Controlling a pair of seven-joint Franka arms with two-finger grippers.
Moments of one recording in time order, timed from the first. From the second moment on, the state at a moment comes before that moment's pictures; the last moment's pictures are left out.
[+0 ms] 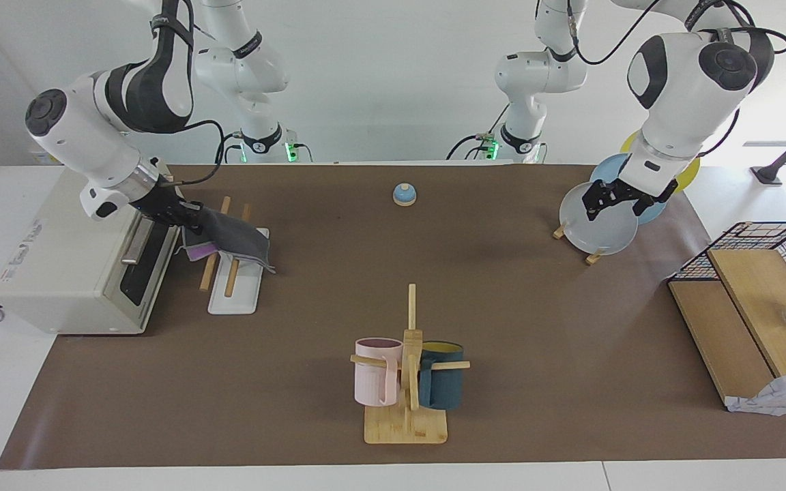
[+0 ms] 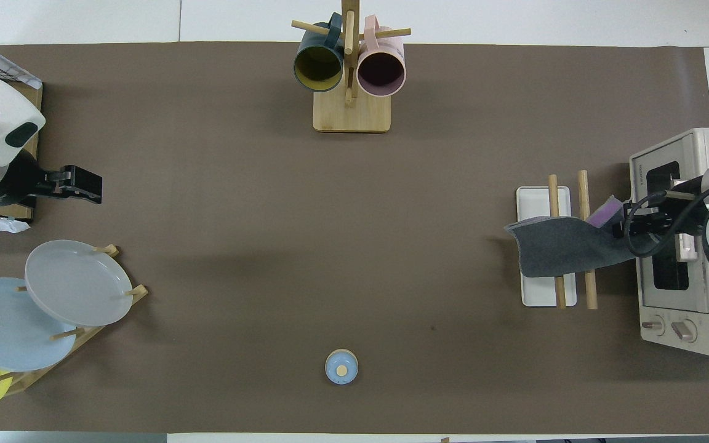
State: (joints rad) left arm -0.06 0.01 -0.05 -1.75 0.04 1.73 -0.11; right arm -0.12 -0.02 -0.02 -1.99 0.16 1.81 -0.11
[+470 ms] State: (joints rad) left arm -0.07 0.01 -0.04 -1.70 0.03 1.76 -0.10; right arm -0.12 -0.03 -0.02 -1.99 0.08 1.83 -0.21
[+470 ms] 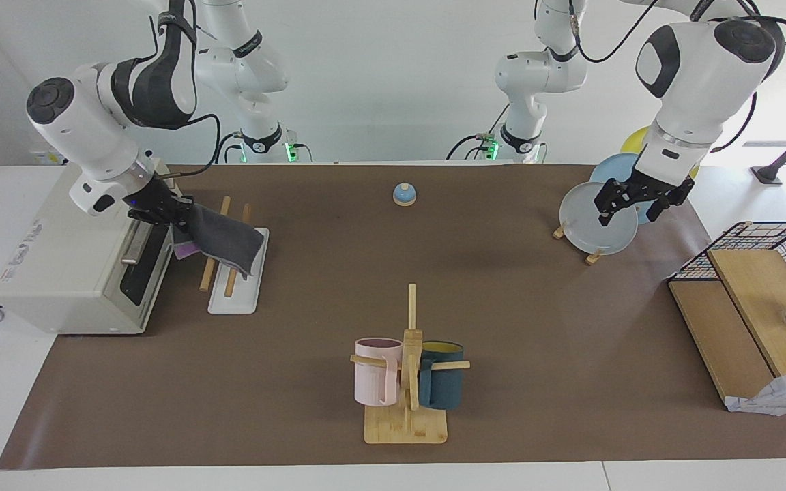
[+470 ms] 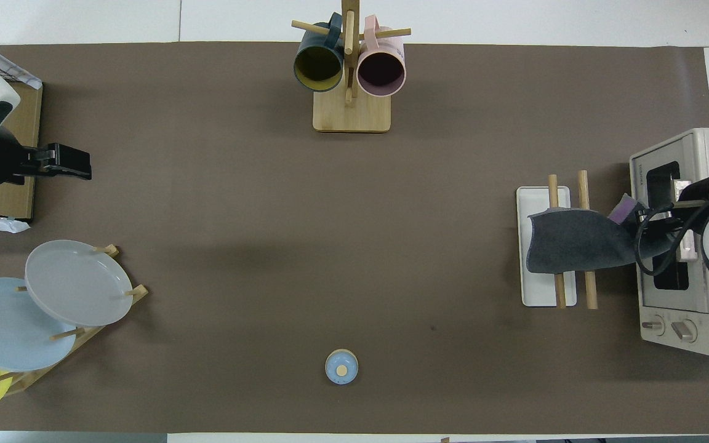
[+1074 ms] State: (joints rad) left arm -0.08 0.00 -0.03 -1.68 0.03 1.73 -0.04; right arm -0.13 -0.03 -0.02 -2.03 0.06 1.89 -0.25
